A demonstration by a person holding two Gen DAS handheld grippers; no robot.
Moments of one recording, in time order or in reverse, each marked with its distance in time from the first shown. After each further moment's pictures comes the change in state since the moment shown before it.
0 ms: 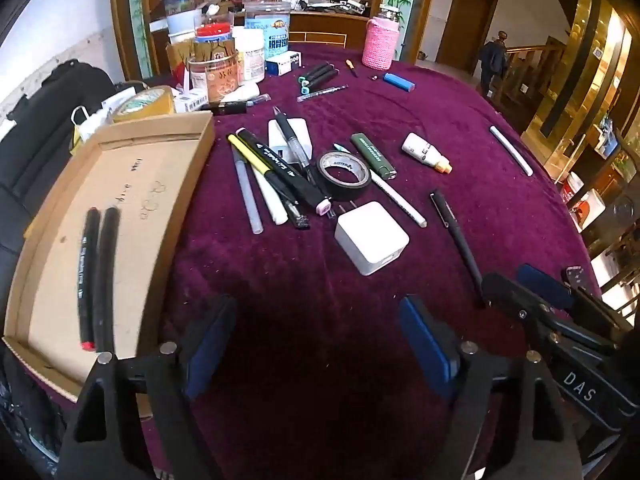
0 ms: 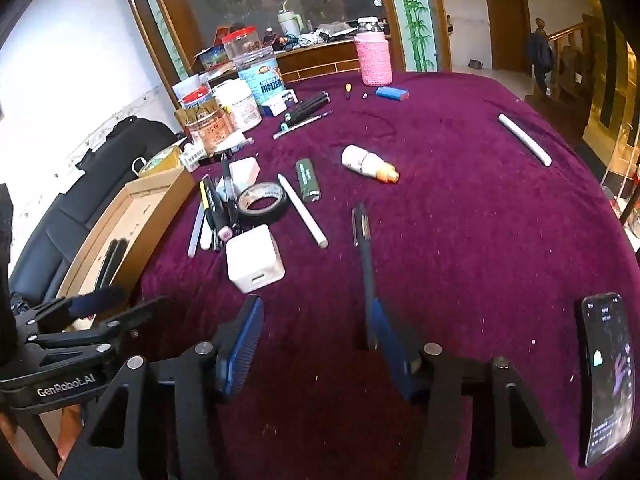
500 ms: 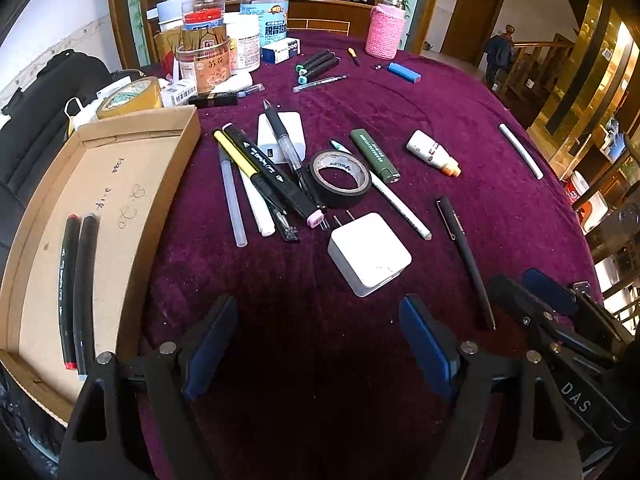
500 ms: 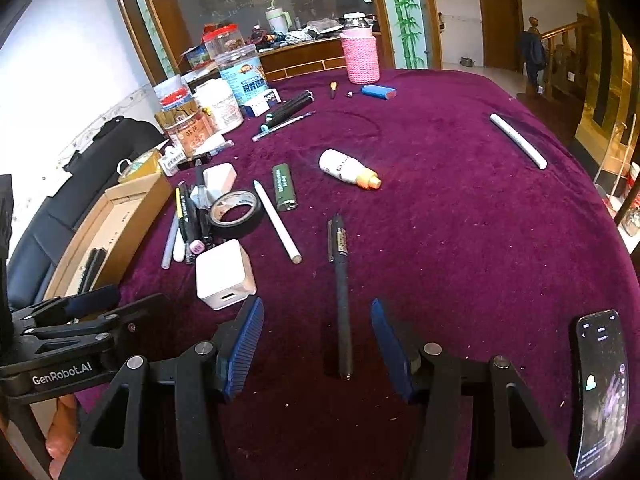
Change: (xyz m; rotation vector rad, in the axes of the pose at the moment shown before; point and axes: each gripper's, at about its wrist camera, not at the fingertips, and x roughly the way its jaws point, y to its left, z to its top) left arm 0.025 -0.006 0.019 -0.012 0.053 0.004; right arm 0.017 -0.015 0.013 0.003 0.016 -0.045
